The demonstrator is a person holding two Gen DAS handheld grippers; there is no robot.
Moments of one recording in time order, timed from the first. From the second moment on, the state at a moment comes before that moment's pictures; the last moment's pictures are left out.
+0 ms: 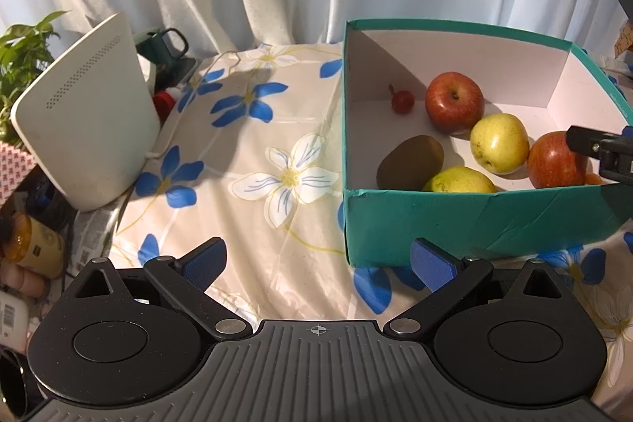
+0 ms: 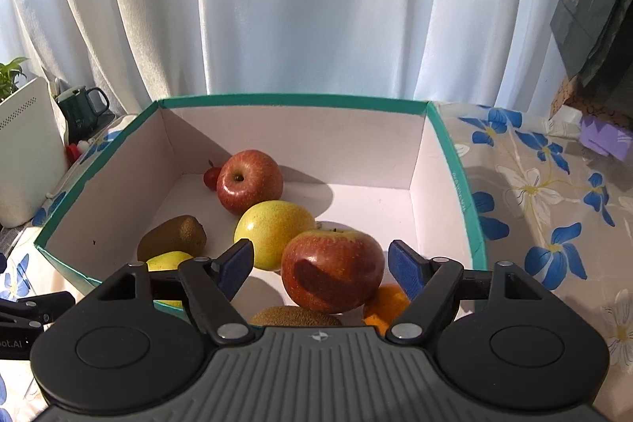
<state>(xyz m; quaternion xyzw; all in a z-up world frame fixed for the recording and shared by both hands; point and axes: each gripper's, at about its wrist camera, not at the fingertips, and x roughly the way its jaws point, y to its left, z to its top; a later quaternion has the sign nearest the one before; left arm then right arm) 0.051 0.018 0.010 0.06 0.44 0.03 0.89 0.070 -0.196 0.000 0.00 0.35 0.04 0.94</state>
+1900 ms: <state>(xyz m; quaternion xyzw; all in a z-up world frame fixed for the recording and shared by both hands) -0.086 -0.033 -0.056 0.07 0.49 -0.24 0.84 -0.109 -0.243 0.004 0.06 0.24 -0.03 0.97</state>
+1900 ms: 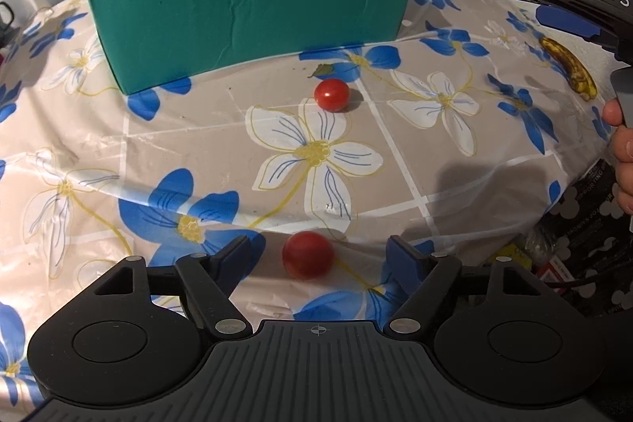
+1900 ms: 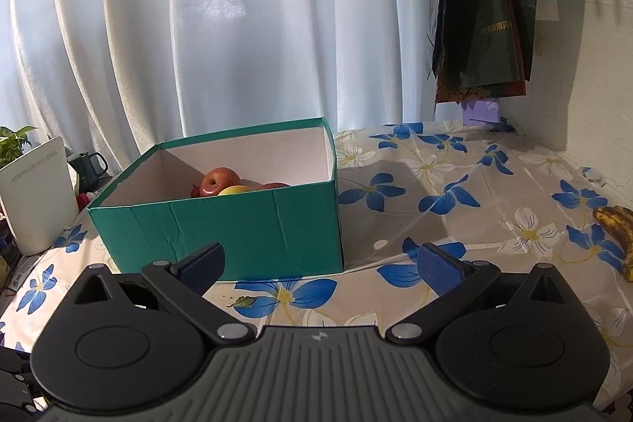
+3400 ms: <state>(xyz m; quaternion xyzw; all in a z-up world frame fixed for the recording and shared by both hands) -0.054 -0.012 -0.003 0.01 0.46 -0.17 0.87 -0.072 -0.188 -0.054 -0.06 0.34 0.03 0.94</state>
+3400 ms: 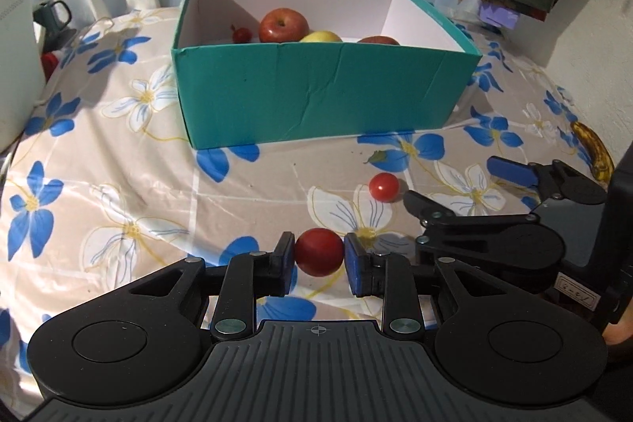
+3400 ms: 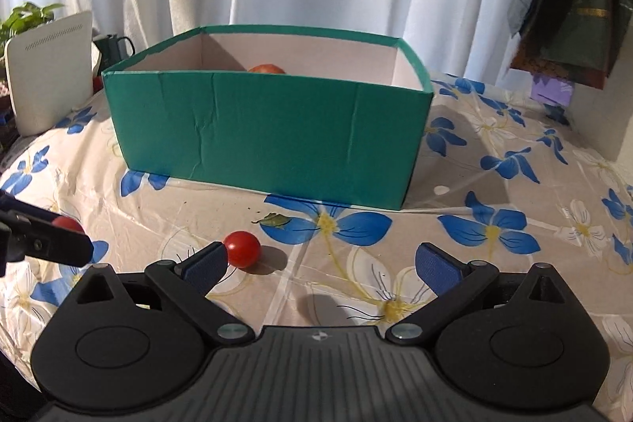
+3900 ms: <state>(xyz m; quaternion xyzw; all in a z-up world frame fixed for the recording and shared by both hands) -0.049 0.003 -0.008 0.00 0.48 -0.15 0.87 -0.036 -0.157 -0.080 -0.06 0.38 0.09 0.92</state>
